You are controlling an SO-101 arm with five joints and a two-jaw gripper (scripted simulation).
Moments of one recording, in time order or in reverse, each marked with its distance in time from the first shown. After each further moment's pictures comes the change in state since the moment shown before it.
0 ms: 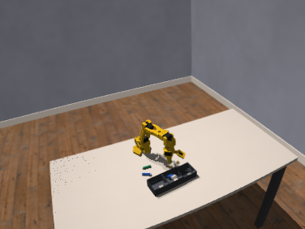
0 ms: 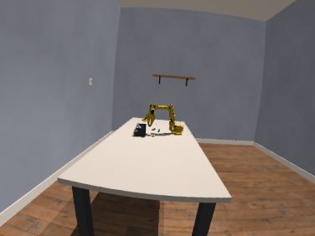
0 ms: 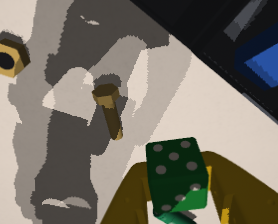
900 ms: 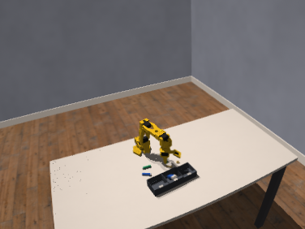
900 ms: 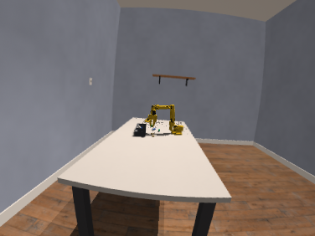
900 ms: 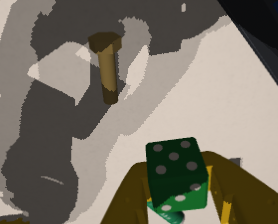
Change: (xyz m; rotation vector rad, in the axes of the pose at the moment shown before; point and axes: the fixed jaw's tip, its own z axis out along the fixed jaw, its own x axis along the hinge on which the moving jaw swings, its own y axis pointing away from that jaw) arm 0.026 0.003 0.005 -0.023 0.033 -0.129
